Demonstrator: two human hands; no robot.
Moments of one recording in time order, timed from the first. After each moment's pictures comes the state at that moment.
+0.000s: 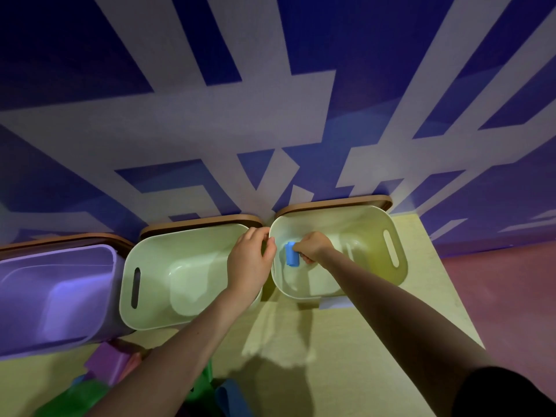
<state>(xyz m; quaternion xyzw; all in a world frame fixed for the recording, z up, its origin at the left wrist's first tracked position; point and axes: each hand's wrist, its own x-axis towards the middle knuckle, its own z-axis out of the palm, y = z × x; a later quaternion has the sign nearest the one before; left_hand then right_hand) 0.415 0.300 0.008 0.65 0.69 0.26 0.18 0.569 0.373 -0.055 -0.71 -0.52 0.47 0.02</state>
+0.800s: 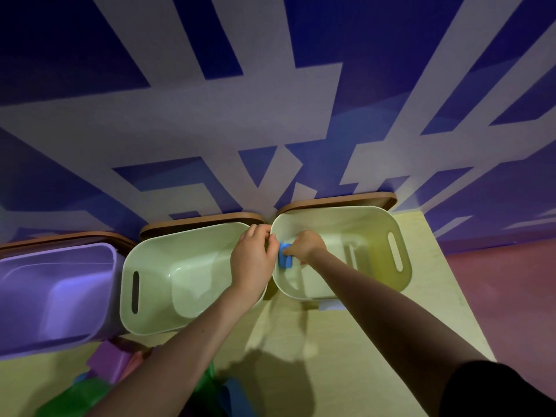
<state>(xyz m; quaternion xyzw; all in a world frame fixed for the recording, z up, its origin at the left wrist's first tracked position) 0.419 0.303 0.011 0.64 0.70 0.27 0.17 0.547 0.372 -0.062 -0.72 -0.54 0.44 0.00</state>
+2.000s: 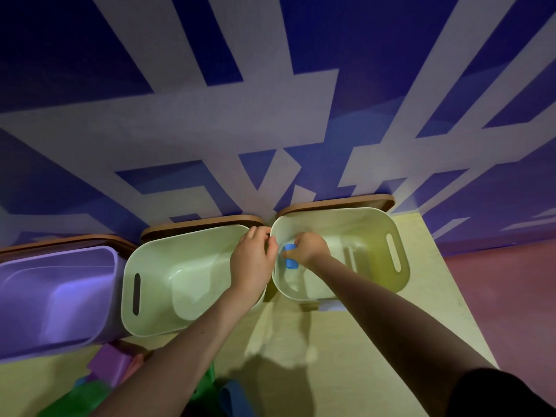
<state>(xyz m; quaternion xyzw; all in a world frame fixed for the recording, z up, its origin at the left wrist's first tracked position) 0.418 0.303 0.012 0.64 0.70 0.26 0.17 0.550 0.362 -0.042 -0.69 -0.62 0.37 -0.01</state>
